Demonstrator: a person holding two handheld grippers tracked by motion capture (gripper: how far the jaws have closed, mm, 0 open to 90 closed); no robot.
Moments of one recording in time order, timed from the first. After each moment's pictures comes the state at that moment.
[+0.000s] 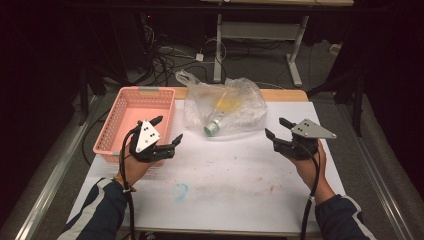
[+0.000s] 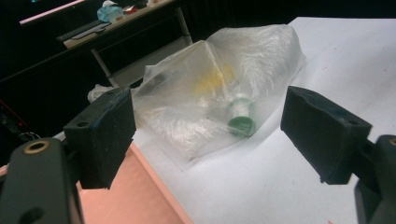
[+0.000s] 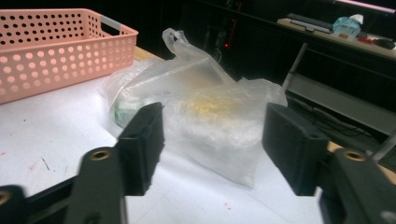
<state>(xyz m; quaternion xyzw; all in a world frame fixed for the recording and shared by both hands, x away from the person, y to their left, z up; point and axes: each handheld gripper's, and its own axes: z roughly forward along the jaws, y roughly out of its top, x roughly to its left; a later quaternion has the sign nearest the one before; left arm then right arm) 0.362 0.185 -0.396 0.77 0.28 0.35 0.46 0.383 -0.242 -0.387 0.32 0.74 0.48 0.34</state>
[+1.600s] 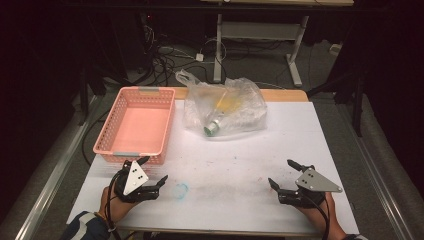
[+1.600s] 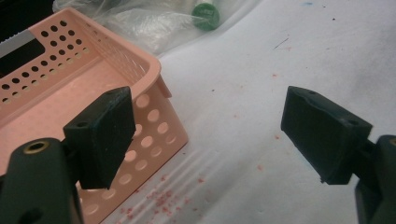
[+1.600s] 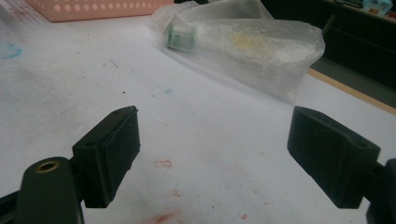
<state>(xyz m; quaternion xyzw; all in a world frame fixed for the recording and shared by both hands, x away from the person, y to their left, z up) 0.292 0.218 -0.458 0.81 0.29 0.31 0.40 0.292 -0.260 -0.451 0.29 0.78 0.45 0.33</state>
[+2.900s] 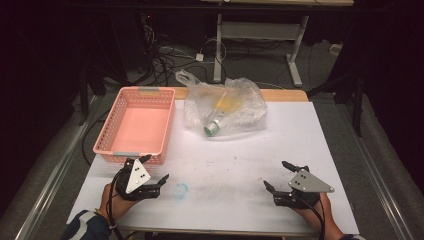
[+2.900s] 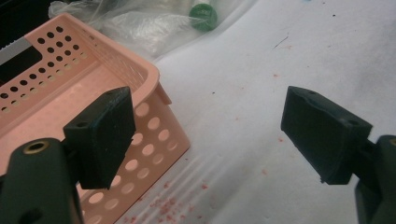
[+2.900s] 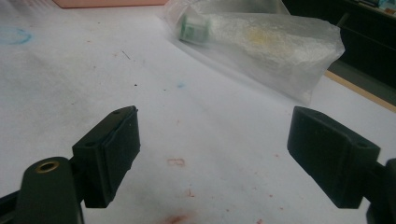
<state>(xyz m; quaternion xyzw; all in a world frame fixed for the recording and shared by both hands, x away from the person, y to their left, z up) 0.298 0.215 -0.456 0.82 0.28 0.31 0.39 0.292 -0.249 -0.454 0.28 0.80 0.44 0.32</state>
